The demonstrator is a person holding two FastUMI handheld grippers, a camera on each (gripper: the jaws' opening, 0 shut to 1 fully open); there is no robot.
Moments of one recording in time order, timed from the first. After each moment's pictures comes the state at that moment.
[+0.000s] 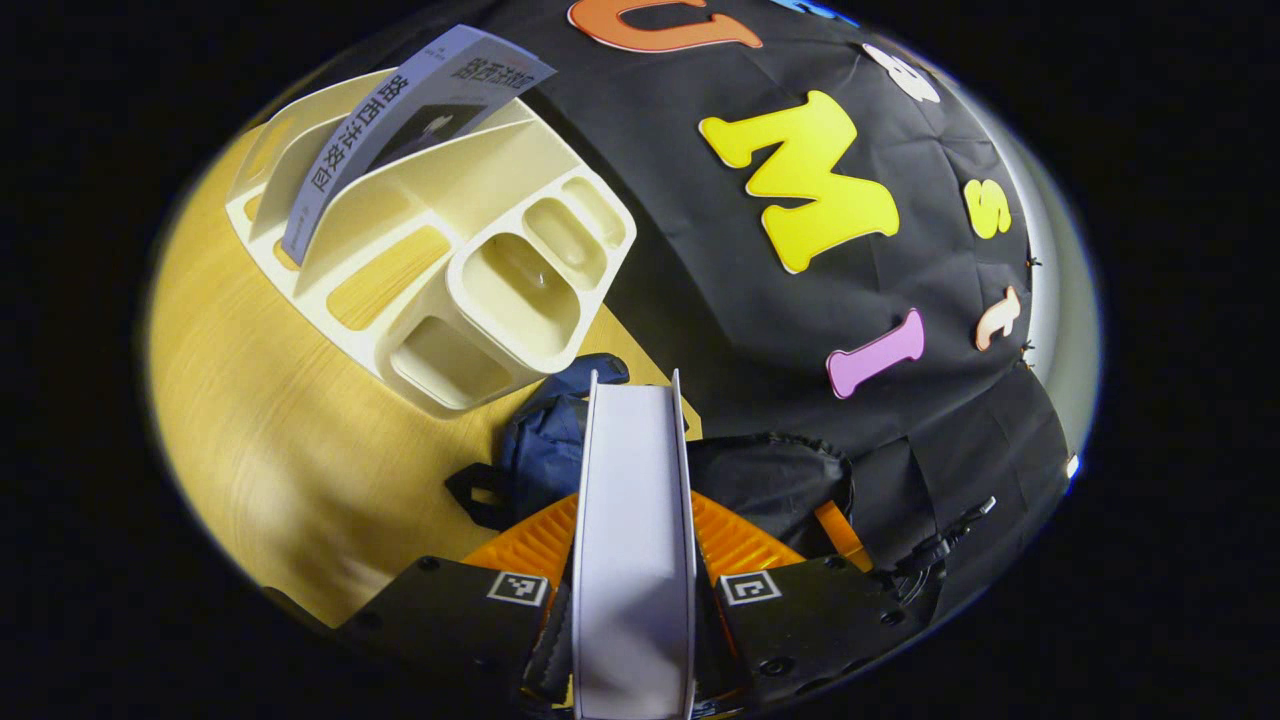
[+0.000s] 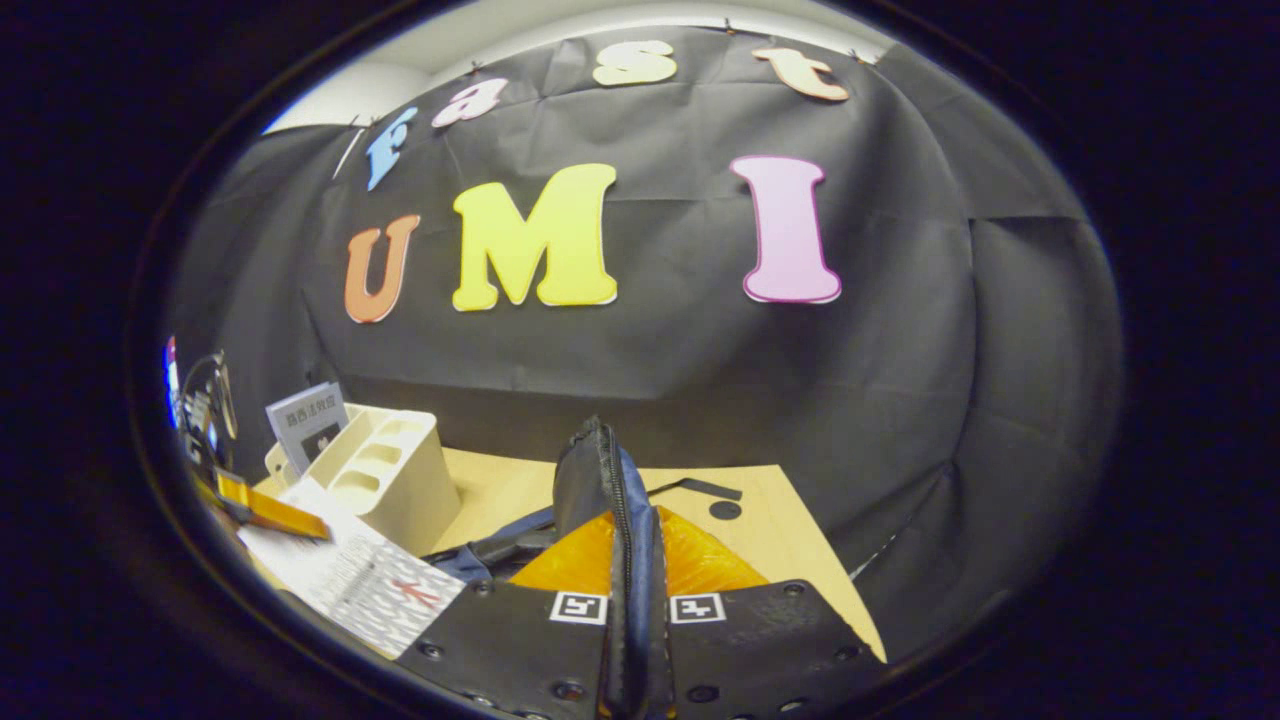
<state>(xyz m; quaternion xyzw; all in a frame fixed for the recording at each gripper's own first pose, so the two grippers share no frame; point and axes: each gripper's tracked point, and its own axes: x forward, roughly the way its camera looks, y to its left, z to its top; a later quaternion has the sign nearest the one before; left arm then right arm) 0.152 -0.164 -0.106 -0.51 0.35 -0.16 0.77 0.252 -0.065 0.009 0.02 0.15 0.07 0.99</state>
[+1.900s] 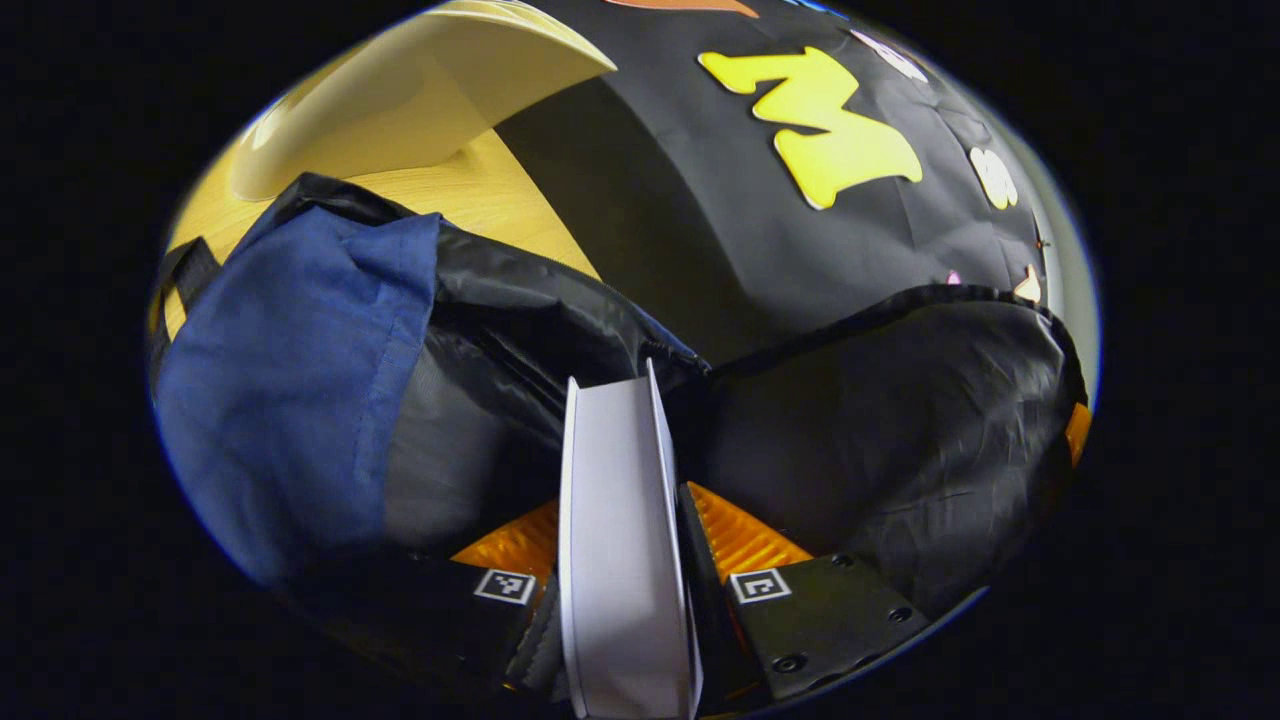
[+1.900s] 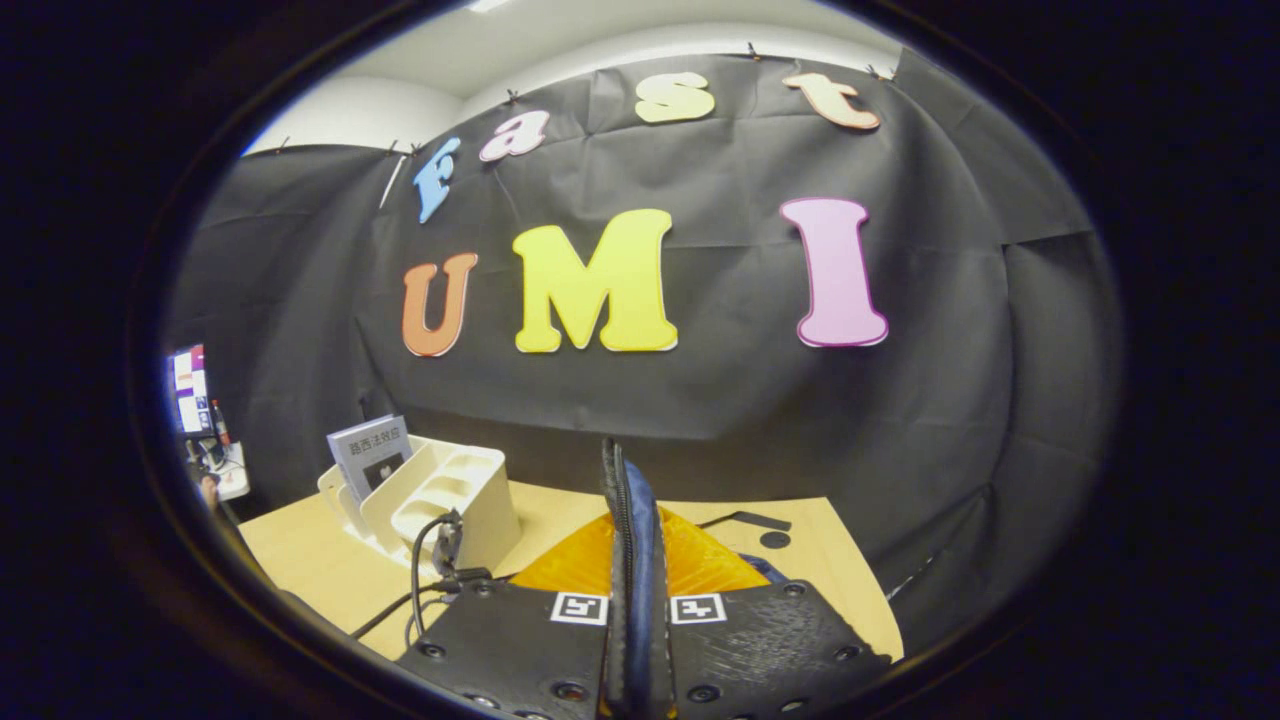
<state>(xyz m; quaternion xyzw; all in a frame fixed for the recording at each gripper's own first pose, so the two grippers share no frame) 0.222 -0.376 -0.196 -0.50 0.32 -0.15 0.79 0.231 -0.030 0.039 0.01 0.09 0.13 0.99</state>
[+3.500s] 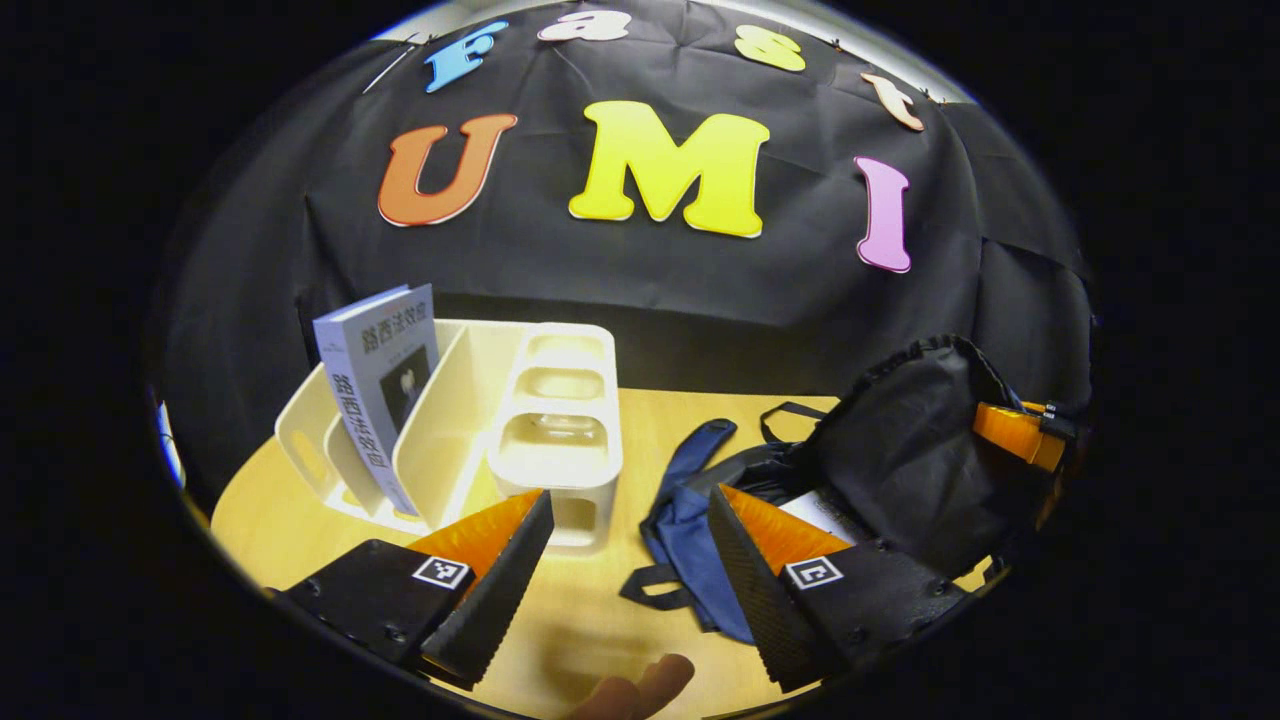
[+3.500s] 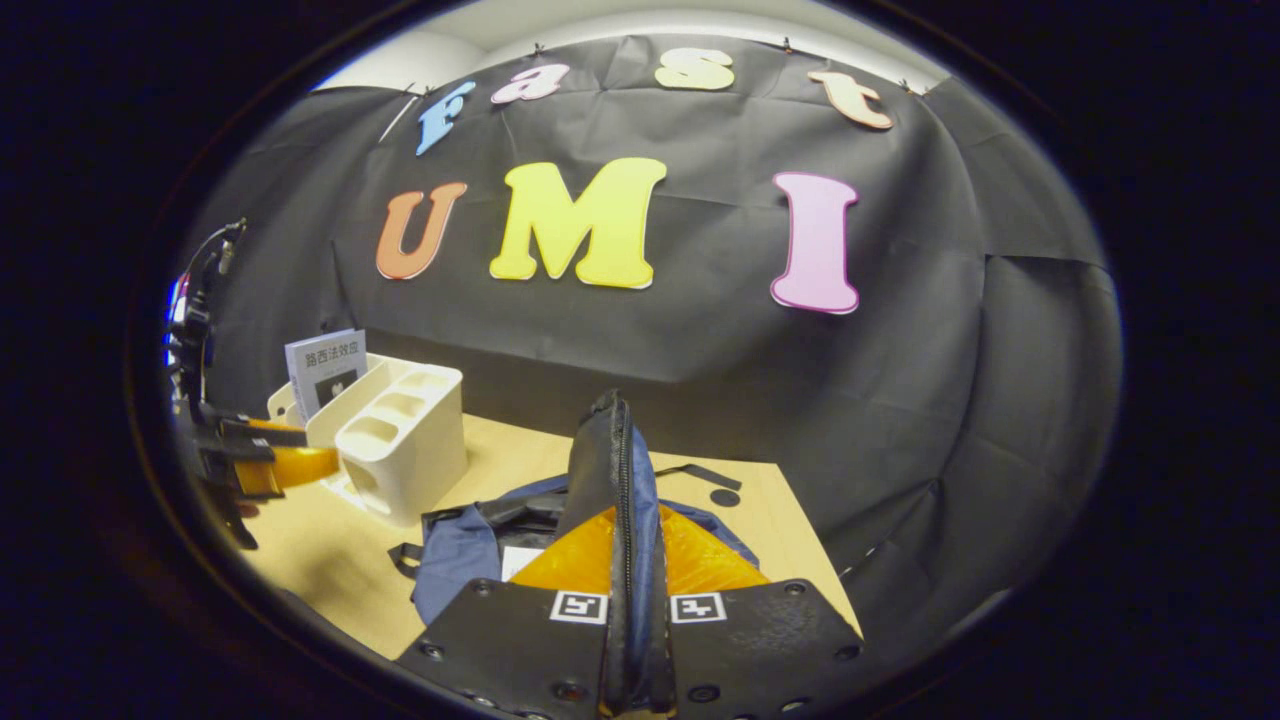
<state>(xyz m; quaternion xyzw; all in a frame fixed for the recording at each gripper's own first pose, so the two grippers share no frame) 0.174 -0.094 -0.087 -0.07 0.20 -0.07 0.97 0.210 -0.050 -0.018 -0.07 0.14 0.07 0.99</state>
